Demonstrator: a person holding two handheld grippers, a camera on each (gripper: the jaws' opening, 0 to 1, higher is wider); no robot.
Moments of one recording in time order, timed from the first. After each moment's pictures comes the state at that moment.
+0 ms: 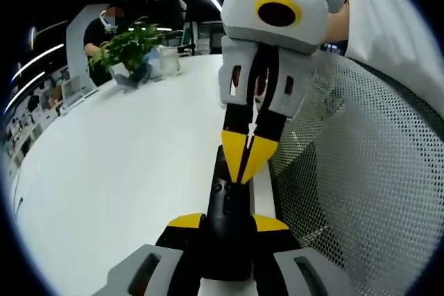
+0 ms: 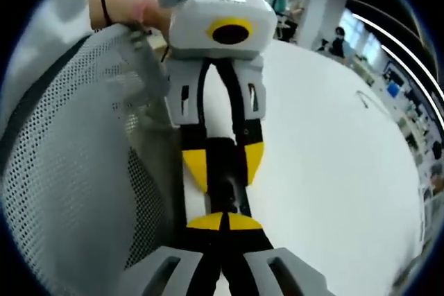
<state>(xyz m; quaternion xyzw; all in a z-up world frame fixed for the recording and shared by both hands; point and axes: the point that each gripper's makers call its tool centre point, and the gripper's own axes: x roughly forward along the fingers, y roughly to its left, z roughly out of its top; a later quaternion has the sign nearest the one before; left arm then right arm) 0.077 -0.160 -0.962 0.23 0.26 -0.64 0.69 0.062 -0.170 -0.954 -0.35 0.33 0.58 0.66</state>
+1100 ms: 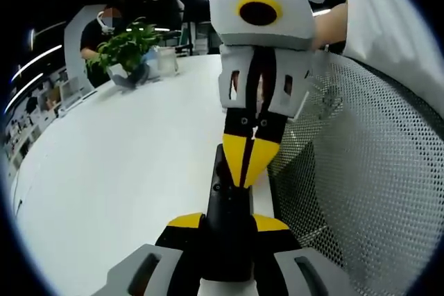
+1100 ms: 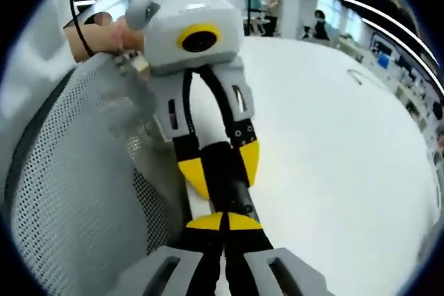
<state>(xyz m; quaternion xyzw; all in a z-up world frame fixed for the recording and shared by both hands) 0.074 -0.161 -0.962 0.23 0.26 -0.64 0.68 0.065 -0.168 -0.951 -0.28 0.36 0.56 0.69</state>
